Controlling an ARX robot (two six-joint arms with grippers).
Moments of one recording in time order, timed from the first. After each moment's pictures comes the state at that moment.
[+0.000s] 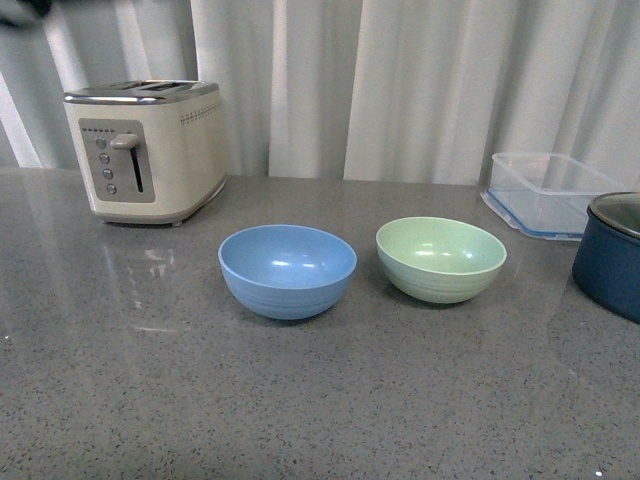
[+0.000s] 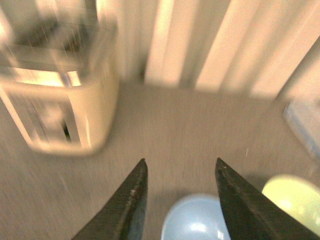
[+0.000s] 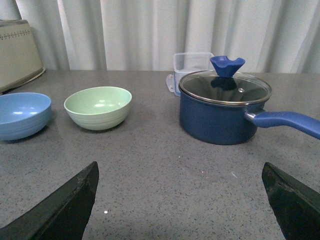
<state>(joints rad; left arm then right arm) -0.26 1.50 1.18 0.28 -0.24 -0.13 0.00 0.00 0.01 0.00 0.00 0.00</state>
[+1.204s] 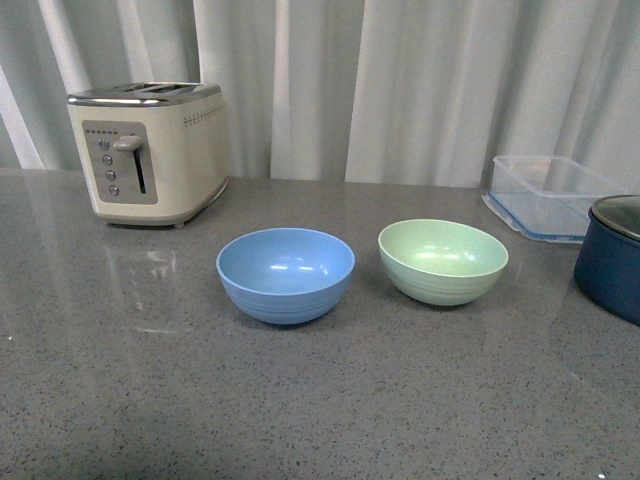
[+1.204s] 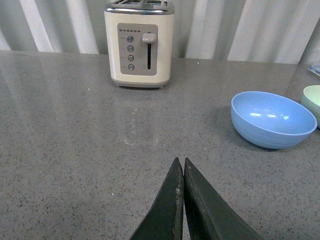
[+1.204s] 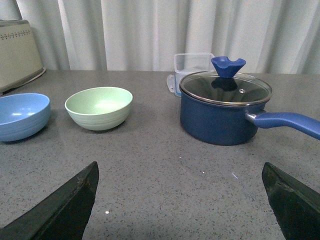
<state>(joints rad) 0.00 0.73 0.10 0.62 0.00 -0.01 0.00 0.00 0.01 0.00 0.00 0.00</state>
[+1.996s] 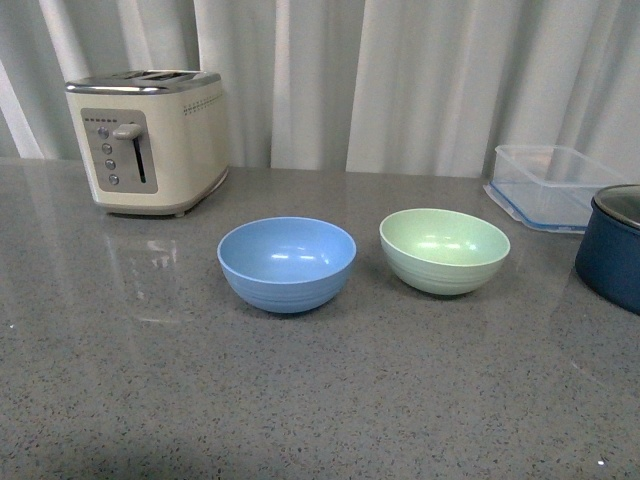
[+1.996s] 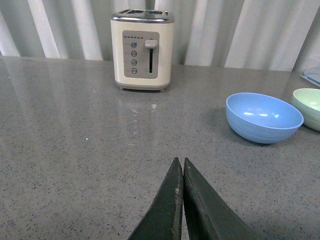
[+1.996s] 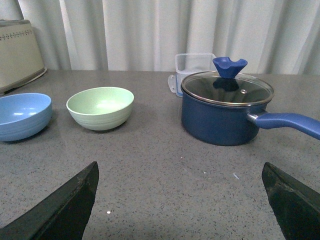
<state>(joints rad) 0.00 0.35 0.02 0.35 0.00 -0.01 0.00 0.00 0.01 0.00 0.00 0.00</state>
